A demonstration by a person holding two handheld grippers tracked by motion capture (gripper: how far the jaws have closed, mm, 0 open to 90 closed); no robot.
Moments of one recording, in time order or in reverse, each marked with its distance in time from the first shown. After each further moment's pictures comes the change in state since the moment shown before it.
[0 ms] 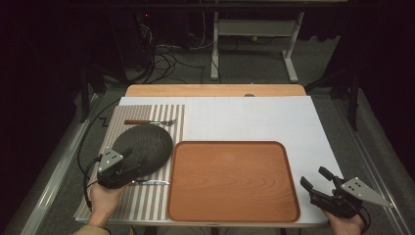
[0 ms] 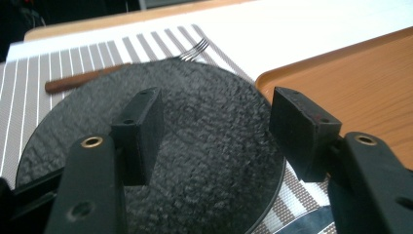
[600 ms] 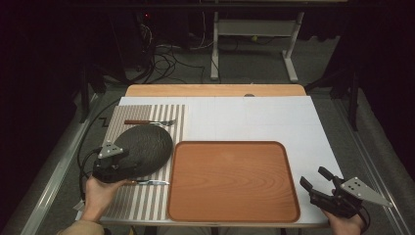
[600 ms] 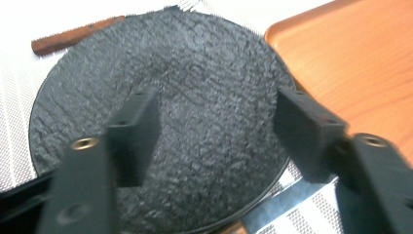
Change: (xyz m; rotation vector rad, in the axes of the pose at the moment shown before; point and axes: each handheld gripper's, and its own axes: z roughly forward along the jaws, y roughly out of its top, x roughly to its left) left arm 0.012 0.016 0.015 0.168 0.069 -0.016; right arm 0.001 0.000 0.000 0.000 0.000 -0.003
